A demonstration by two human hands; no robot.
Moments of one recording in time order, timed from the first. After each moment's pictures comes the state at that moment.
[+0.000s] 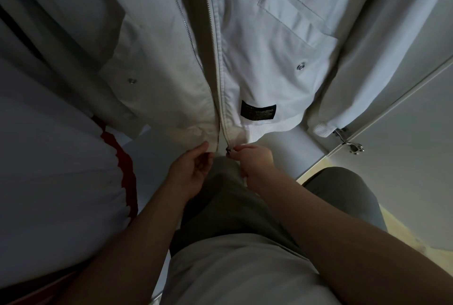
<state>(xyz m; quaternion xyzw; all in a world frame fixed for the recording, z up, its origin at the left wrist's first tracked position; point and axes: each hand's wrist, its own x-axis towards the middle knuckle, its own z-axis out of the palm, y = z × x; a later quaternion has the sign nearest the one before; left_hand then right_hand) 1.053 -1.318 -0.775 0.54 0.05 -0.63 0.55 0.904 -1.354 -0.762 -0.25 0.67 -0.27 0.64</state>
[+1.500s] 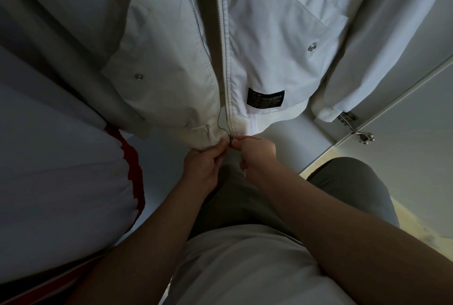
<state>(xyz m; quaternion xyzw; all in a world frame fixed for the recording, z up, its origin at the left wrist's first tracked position) 1.025 -1.311 -0.782 0.52 -0.01 -0.58 0.62 0.921 -1.346 -0.761 -0.18 0.67 -0.29 0.65</state>
